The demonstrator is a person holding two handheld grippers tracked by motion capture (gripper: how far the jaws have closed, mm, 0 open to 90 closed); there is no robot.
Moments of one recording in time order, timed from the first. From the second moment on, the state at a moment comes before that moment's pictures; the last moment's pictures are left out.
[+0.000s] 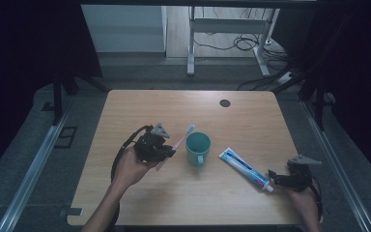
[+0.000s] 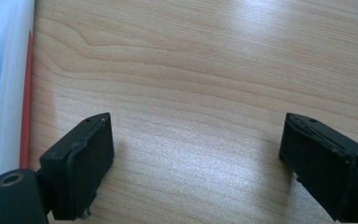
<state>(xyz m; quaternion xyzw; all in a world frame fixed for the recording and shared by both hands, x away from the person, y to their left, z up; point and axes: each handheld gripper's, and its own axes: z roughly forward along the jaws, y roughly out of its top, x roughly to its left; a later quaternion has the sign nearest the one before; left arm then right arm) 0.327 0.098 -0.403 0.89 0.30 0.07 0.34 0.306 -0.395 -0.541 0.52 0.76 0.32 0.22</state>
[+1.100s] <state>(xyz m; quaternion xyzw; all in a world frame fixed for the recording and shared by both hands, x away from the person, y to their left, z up) 0.353 0.059 -0.385 0.87 0.29 0.10 0.40 0.306 -0.395 -0.541 0.52 0.76 0.32 0.22</state>
